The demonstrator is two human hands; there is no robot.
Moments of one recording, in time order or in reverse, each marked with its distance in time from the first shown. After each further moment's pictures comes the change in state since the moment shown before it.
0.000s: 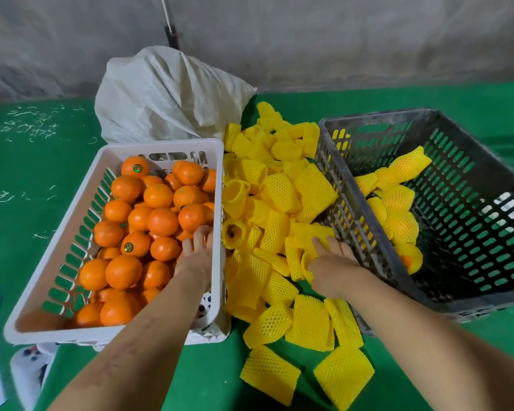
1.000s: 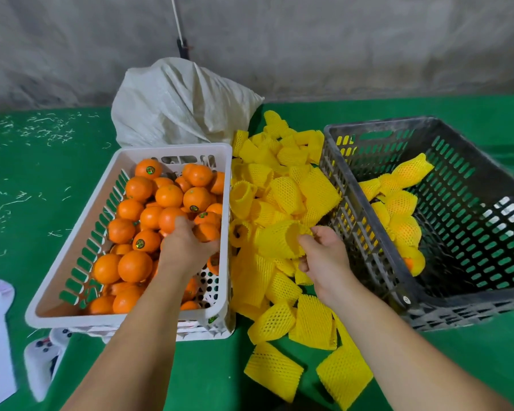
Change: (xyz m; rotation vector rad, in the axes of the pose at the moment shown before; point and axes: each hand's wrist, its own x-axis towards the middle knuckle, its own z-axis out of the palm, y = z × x) left_hand -0.009 -0.030 -0.029 -0.524 0.335 -0.081; right_hand -0.041 -0.052 -0.024 1.995 0.494 0.085
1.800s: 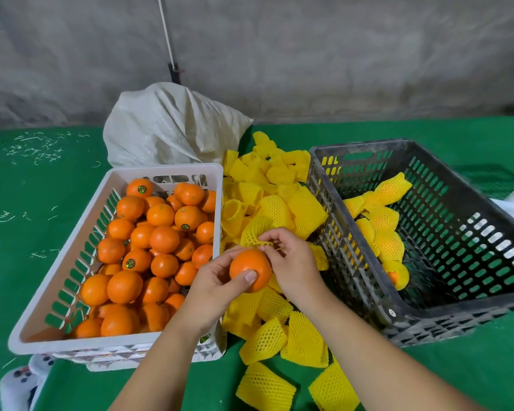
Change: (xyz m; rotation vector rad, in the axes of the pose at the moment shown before) left_hand -0.081 0.045 0.004 -0.929 -0.406 0.298; right_hand -0.018 -0.025 0.031 -0.449 -0.125 -0.582
